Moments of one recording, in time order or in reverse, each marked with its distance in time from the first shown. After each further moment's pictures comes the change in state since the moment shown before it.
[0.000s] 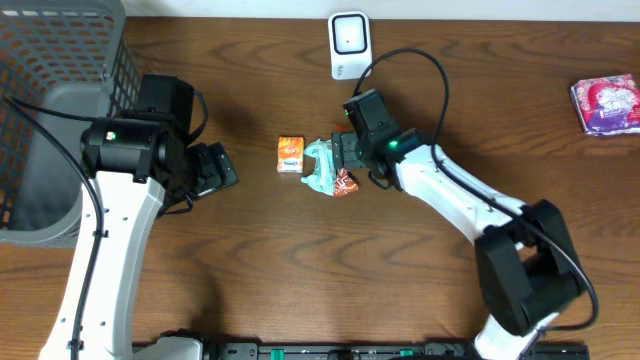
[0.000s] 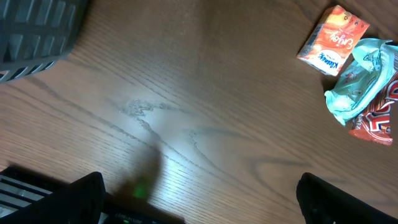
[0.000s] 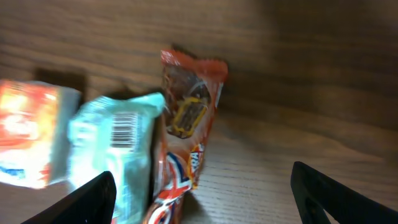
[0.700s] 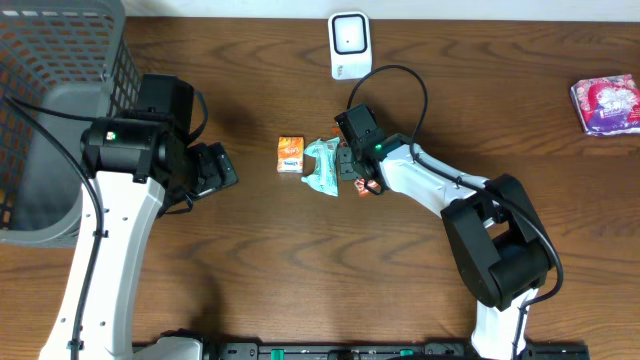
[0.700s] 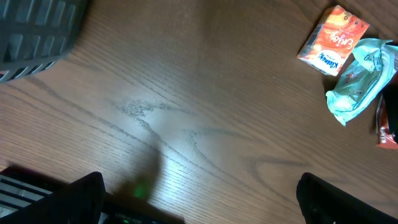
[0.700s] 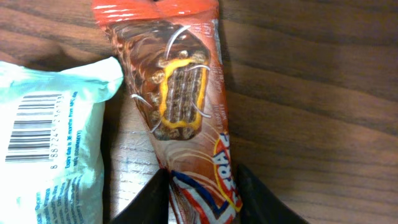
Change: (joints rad) left arm 0.000 0.000 0.000 0.000 0.000 0.000; right arm 0.006 0.136 0.000 0.027 0.011 0.006
